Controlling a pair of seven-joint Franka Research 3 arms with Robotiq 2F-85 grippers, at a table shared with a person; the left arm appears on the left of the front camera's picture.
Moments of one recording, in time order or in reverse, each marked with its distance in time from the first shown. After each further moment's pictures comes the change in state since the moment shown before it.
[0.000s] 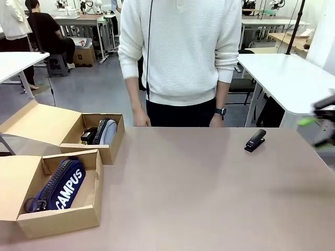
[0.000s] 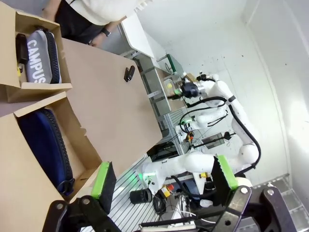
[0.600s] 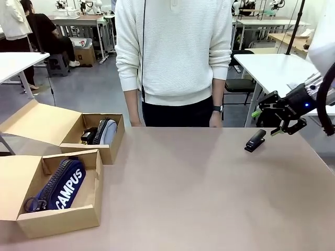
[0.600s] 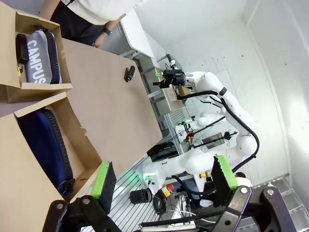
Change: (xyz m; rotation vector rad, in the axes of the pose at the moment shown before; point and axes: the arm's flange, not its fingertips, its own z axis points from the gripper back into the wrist) left arm 0.000 0.000 0.000 0.000 0.000 -0.001; right arm 0.060 0.033 -0.069 -0.148 -0.201 -0.137
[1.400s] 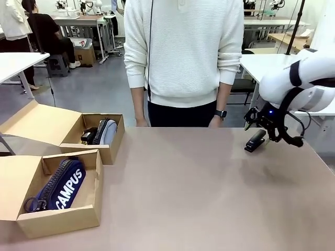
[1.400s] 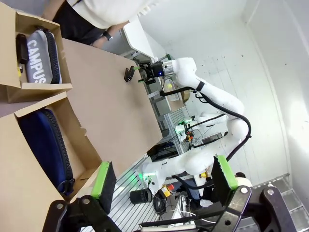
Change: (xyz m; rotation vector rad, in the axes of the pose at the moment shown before) left arm 0.000 0.000 0.000 0.000 0.000 0.000; right arm 0.070 0.011 -0.101 -0.340 -0.139 -0.419
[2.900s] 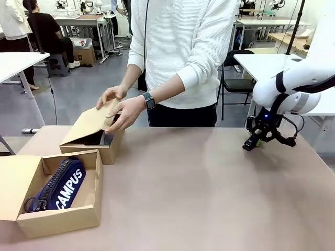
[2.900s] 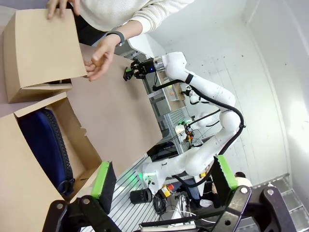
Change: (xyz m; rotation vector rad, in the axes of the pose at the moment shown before) left arm 0.000 0.000 0.000 0.000 0.000 0.000; right arm 0.040 0.013 -0.042 -0.074 0.009 -0.006
